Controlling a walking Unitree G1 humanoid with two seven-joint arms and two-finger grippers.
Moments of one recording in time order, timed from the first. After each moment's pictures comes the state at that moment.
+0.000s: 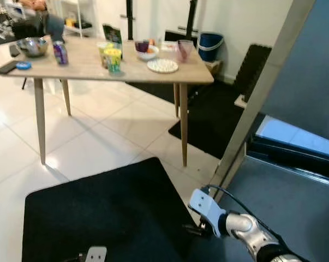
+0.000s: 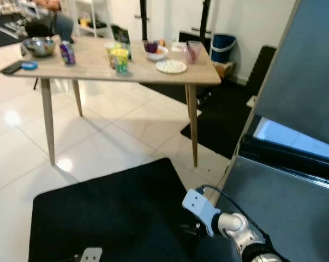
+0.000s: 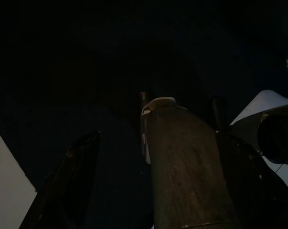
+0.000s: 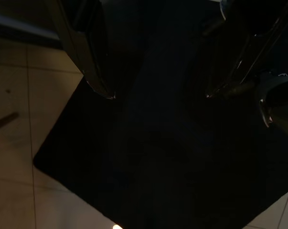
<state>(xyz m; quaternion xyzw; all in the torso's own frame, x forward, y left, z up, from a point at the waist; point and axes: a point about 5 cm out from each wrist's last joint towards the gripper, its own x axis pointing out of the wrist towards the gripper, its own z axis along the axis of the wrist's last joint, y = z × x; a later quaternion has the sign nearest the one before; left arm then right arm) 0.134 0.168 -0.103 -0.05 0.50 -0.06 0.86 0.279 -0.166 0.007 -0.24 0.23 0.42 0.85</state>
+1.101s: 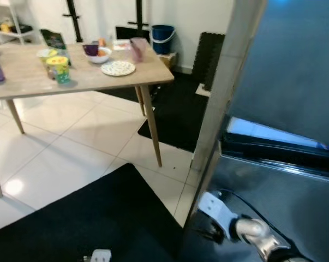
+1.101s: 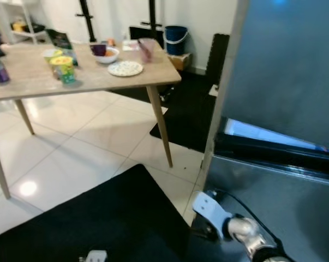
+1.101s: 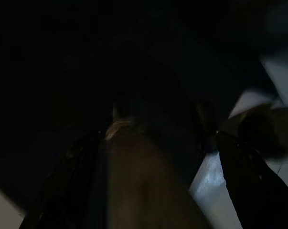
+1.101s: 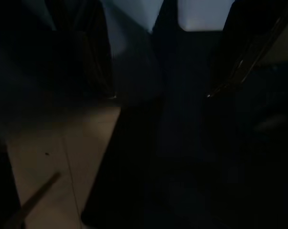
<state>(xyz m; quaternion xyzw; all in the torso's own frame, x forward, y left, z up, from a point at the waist) 0.130 0.166 -0.105 -0.05 0.51 -0.06 0.86 0.278 -0.174 0.003 -0.25 0.25 0.40 0.85</state>
